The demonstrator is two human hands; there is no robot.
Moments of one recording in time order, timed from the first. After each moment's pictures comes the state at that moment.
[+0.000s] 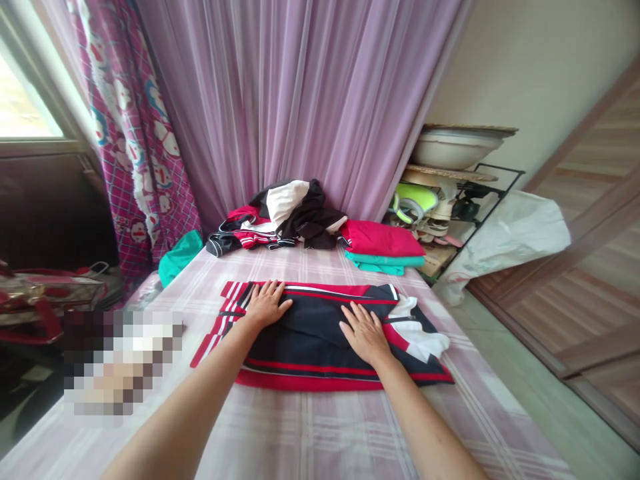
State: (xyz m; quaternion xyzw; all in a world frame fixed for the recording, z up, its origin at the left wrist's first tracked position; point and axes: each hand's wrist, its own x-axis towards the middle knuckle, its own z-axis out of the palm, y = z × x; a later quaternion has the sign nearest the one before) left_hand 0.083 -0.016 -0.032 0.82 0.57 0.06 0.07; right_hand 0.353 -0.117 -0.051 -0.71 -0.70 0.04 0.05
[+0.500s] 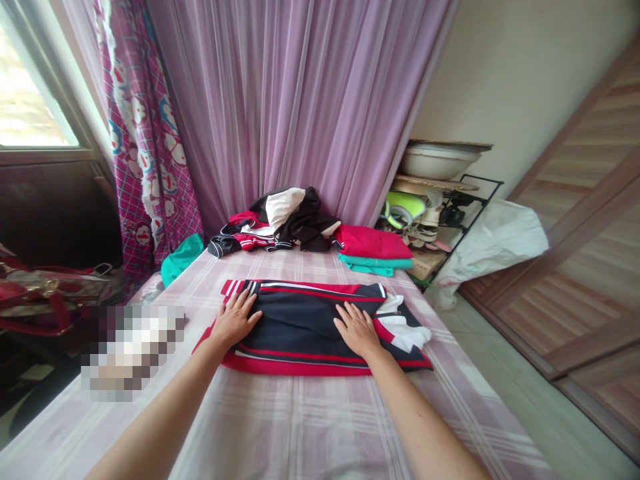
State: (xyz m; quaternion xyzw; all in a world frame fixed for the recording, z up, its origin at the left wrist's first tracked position) left_hand 0.015 -0.060 -0.055 0.76 0.64 0.08 0.03; right_hand 0.355 -0.127 -0.046 -0.72 -0.69 0.06 0.03
